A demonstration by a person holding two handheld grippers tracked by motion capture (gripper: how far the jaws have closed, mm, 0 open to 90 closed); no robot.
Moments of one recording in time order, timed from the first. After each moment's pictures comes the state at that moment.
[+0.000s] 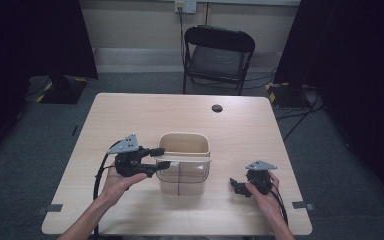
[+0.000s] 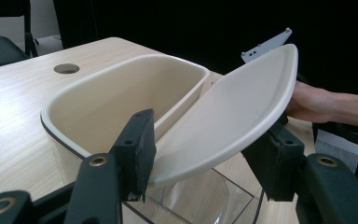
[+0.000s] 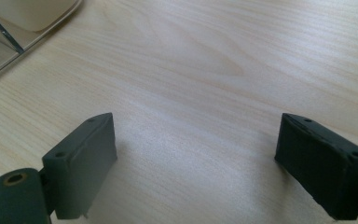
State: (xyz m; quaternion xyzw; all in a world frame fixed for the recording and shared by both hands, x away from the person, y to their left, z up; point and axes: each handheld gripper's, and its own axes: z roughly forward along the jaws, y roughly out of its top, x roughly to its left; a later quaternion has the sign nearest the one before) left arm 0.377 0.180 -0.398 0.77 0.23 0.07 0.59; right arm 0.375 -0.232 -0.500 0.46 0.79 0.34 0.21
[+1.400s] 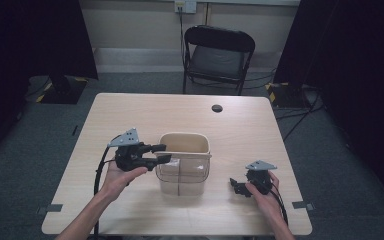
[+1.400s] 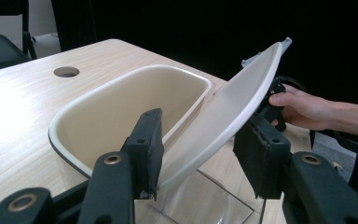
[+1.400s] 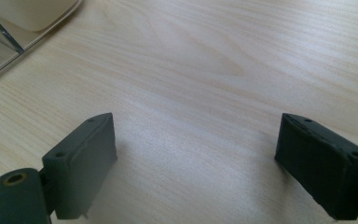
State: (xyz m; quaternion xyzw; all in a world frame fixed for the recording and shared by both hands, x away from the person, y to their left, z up) left arm 0.387 0.178 -0.385 0.77 0.24 0.06 0.58; right arm 0.375 -0.232 -0.501 0.46 0.79 0.34 0.21
